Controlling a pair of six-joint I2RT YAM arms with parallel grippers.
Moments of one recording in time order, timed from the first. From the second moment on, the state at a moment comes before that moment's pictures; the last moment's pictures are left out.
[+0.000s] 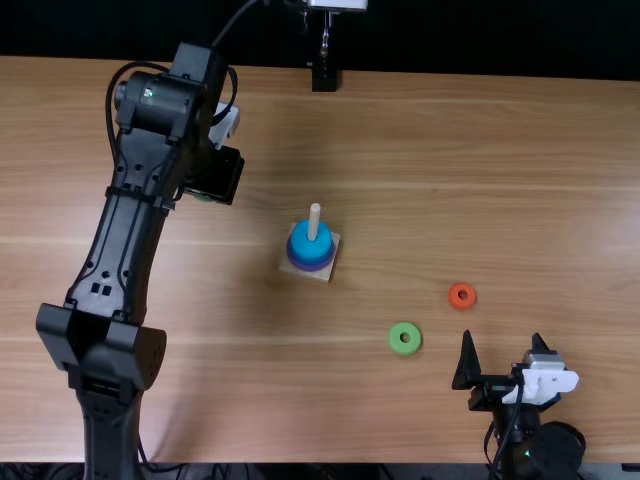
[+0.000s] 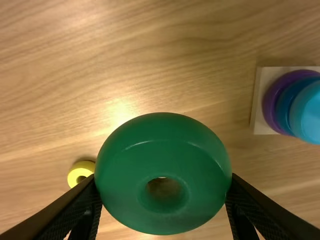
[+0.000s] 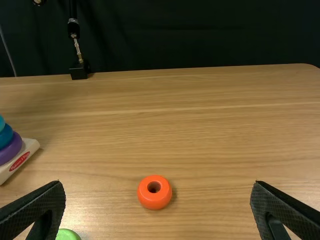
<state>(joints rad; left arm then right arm) -0.24 2.24 2.43 -1.57 -0.02 0.00 -0.03 0.01 0.07 -0.24 -0.02 0.01</state>
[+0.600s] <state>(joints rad) -0.40 1.99 2.06 -1.19 -0.02 -0.03 -0.03 0.01 0.07 -0.24 -0.02 0.01</state>
